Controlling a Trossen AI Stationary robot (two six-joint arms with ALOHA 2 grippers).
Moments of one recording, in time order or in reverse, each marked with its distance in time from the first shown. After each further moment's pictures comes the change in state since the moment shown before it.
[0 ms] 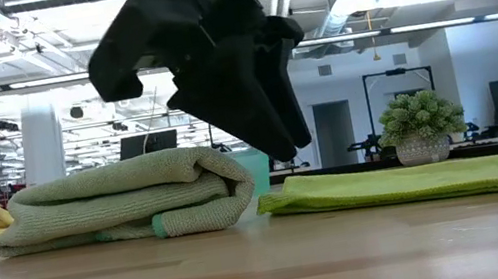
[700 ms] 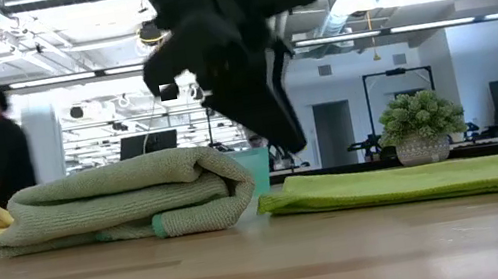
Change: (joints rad) left arm 0.062 -0.012 0.001 -0.022 -0.014 -0.093; right arm -0.011 -0.100 -0.037 0.037 0.070 0.104
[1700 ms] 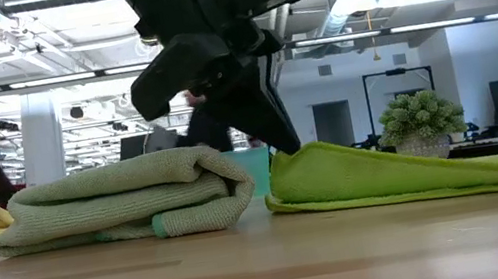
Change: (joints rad) left arm -0.032 -0.022 -0.073 0.081 -0.128 0.012; right arm 0.151 0.032 0.032 -0.037 0.074 0.072
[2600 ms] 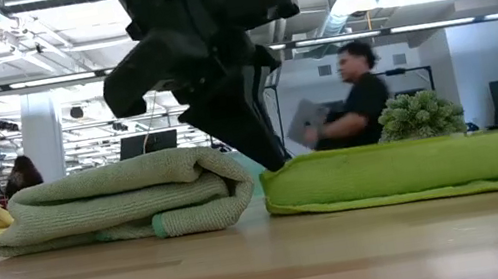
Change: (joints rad) left arm 0.014 0.002 0.000 -0.067 0.113 -0.040; right arm -0.002 0.075 -0.027 -0.022 0.142 0.083
